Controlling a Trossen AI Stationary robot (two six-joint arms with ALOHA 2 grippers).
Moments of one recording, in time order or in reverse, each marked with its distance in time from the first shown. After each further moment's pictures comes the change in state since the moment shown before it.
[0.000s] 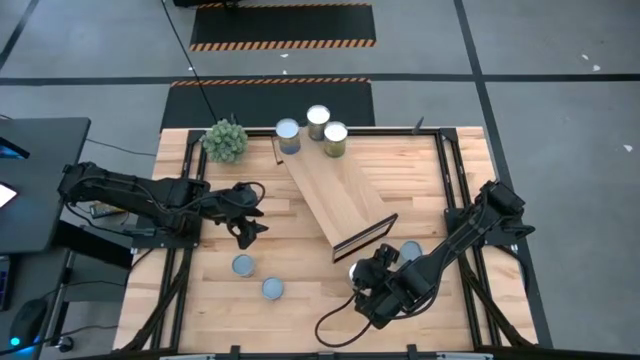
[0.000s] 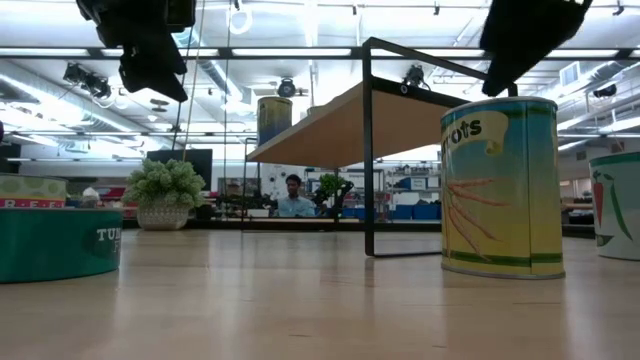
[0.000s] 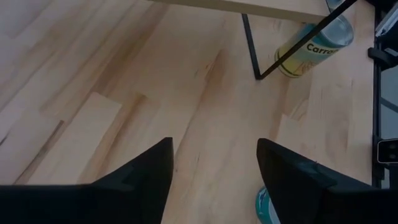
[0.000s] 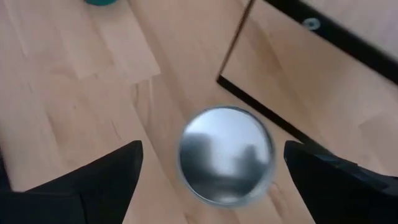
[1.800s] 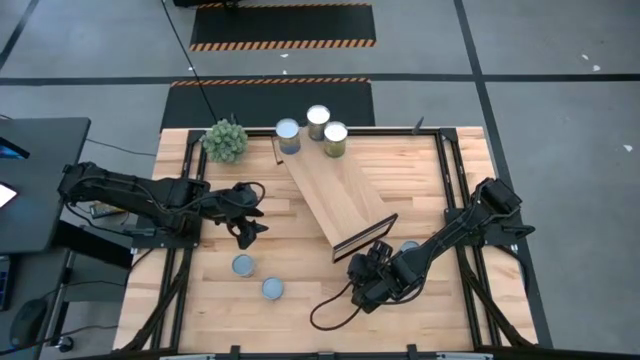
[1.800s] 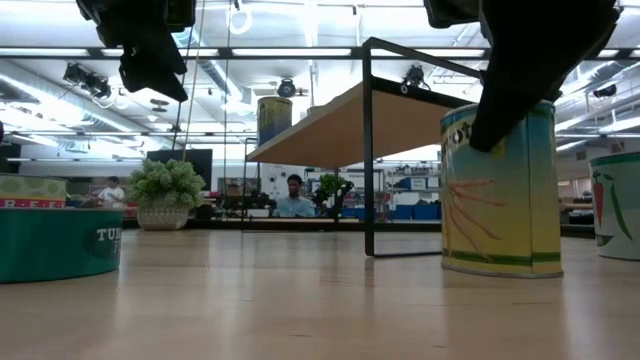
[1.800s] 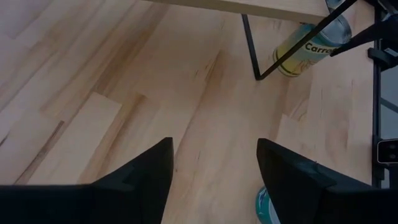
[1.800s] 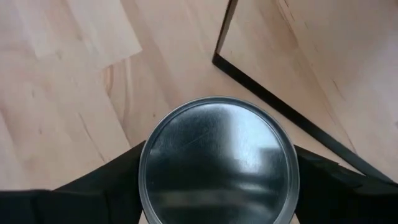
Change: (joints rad) left arm 0.000 0.000 0.000 0.000 0.000 0.000; right arm -0.081 -0.002 -0.175 0.202 -0.102 -0.083
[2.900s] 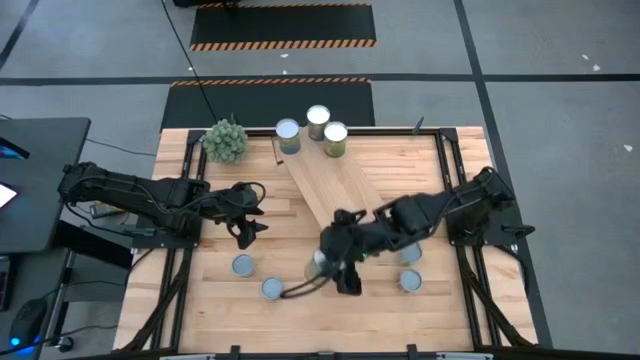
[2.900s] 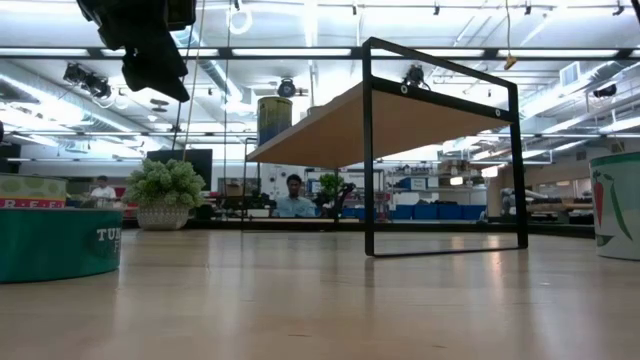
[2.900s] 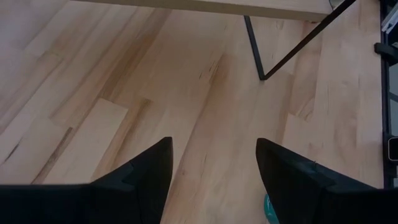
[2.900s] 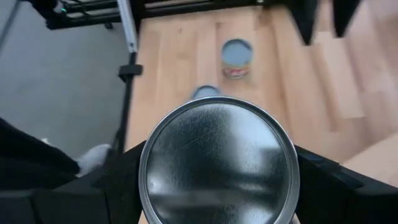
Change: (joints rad) left arm 0.001 0.000 0.000 -0.001 -0.020 0.044; right arm -0.191 0.000 0.703 -0.209 -0.268 -0.597
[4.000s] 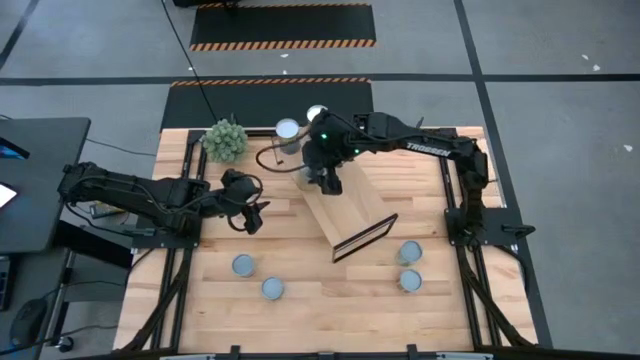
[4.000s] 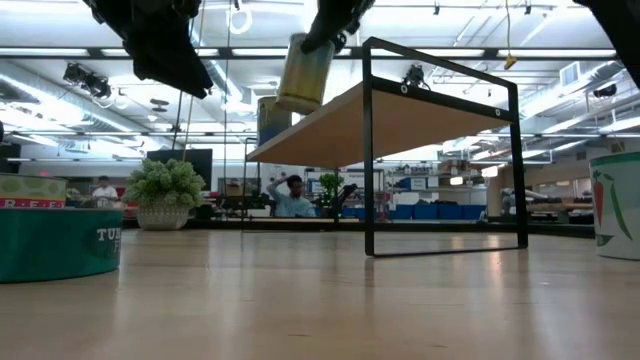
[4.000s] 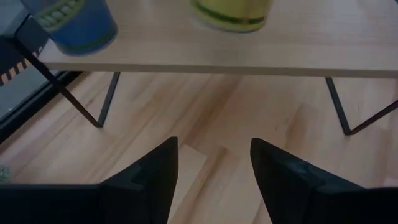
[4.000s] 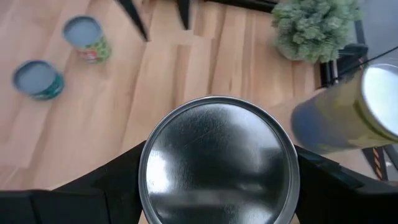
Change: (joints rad) left arm 0.000 0.000 0.000 0.028 -0.367 0.063; right arm -0.581 0.079 0.070 -0.035 -0.242 -0.712
